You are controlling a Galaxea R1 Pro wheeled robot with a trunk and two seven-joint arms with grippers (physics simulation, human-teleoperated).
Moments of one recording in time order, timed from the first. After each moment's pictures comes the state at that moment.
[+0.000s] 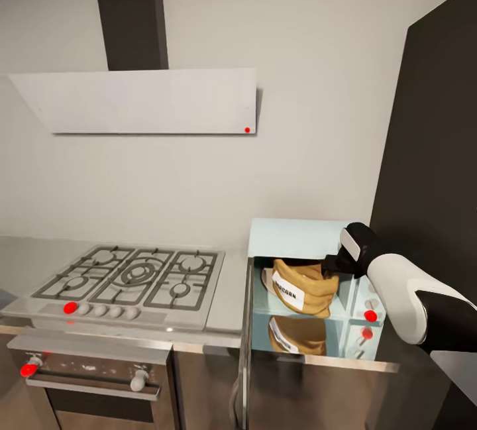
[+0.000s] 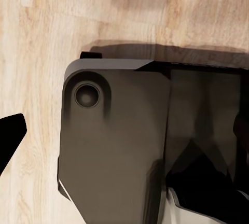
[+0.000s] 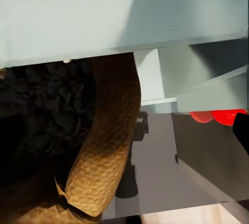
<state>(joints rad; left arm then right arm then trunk) -0.01 -0.07 0.07 -0.12 0.01 0.00 0.04 -1.21 -0.11 -0.16 -0.25 0.00 1.01 -0.15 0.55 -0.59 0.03</state>
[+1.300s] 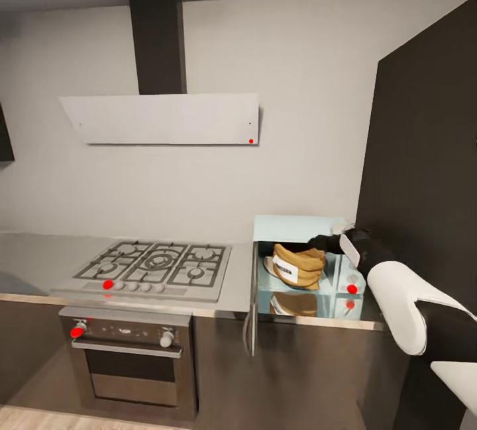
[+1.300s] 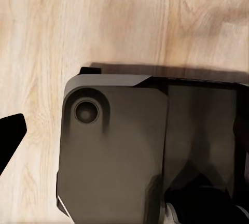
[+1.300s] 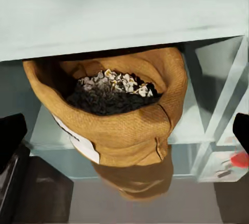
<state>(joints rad) -0.01 -0.07 0.07 -0.12 0.01 0.00 0.04 -1.17 -0.11 -0.15 -0.30 0.01 0.52 0.08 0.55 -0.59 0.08</state>
